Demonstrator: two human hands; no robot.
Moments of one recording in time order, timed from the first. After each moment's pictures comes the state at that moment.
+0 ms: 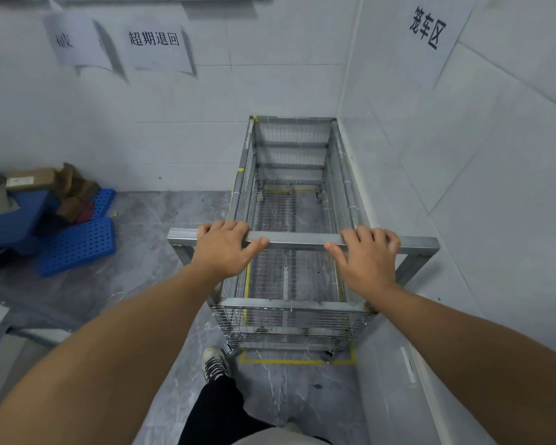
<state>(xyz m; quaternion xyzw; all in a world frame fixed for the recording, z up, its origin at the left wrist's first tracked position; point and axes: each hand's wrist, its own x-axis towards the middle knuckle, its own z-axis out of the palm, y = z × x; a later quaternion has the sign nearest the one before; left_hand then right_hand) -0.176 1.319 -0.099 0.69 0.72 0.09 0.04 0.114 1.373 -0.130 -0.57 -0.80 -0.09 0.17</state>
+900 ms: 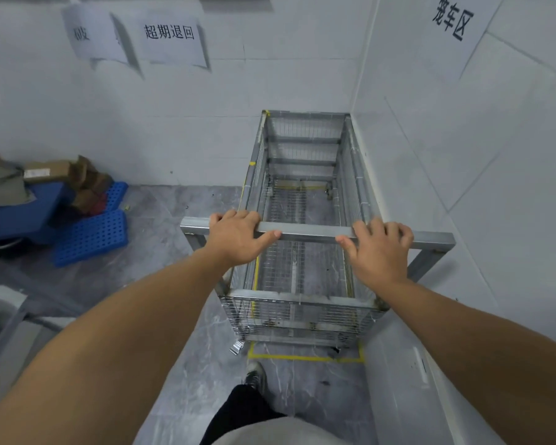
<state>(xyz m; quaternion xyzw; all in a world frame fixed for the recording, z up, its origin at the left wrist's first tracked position) -0.185 1.330 -0.092 0.69 0.72 0.05 0.06 0.101 1.378 -0.131 -0.58 -0.79 -0.10 0.15</state>
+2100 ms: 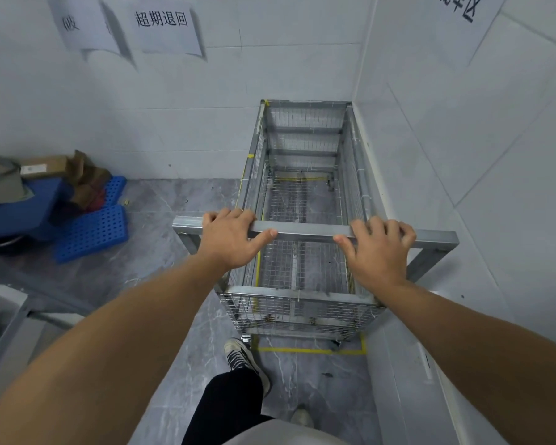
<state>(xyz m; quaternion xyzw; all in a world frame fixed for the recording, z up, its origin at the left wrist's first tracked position) -0.193 1.326 -0.098 0.69 0.72 0.11 0.02 0.093 1.375 -0.134 -0.58 -0.79 -0.10 0.18</state>
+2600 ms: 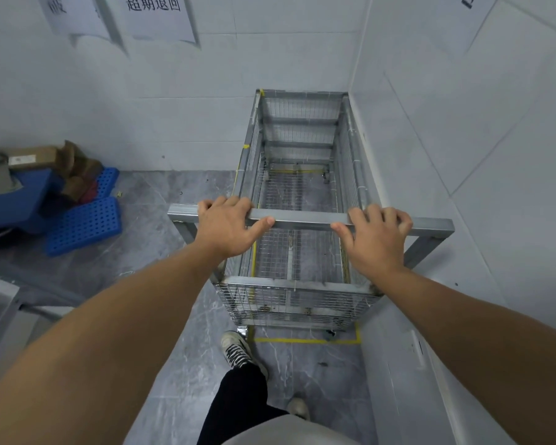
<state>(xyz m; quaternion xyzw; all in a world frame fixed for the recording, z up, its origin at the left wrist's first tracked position) -0.195 1.328 -0.103 0.69 0.71 0.12 0.00 0.093 1.375 -0.130 -0.58 -0.79 -0.10 0.17</state>
